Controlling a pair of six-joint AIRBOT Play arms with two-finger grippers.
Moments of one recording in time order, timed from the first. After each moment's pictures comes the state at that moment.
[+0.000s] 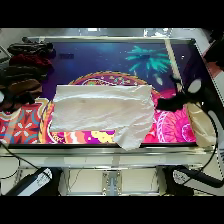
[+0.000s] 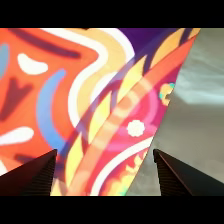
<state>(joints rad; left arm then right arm) 0.41 -1.05 0.91 1.48 -0.94 -1.65 -0.10 -1.24 0.97 -1.18 1.25 1.44</state>
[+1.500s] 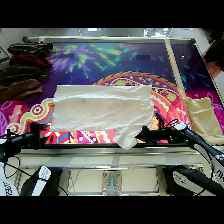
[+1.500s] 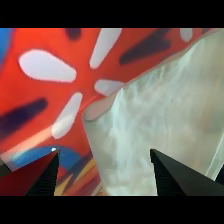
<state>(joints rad) 0.85 -0.90 0.31 0.74 -1.00 -1.56 0.00 -1.15 0.33 -0.48 0.99 1.16</state>
